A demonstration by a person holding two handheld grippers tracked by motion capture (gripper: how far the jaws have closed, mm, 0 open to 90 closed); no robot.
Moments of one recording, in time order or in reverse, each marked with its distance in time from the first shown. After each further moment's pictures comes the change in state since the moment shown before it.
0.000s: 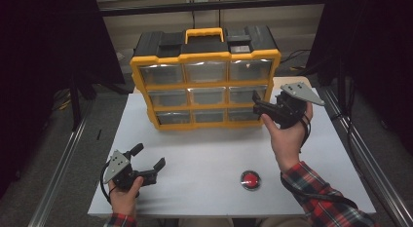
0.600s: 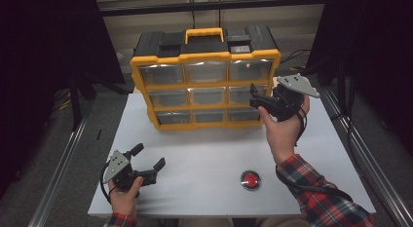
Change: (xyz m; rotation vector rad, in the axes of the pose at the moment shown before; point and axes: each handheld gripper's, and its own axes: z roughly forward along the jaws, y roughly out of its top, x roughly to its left) left arm 0.000 0.000 0.000 -0.005 0.000 -0.012; right arm 0.006 0.013 0.010 -0.005 -0.034 0.000
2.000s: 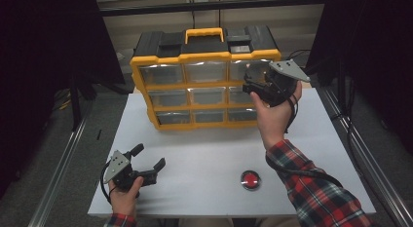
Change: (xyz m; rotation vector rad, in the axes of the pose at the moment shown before) left arm -0.001 -0.001 0.001 -0.002 -0.004 -0.012; right arm 0.014 0.025 0.022 -0.013 -0.042 0.020
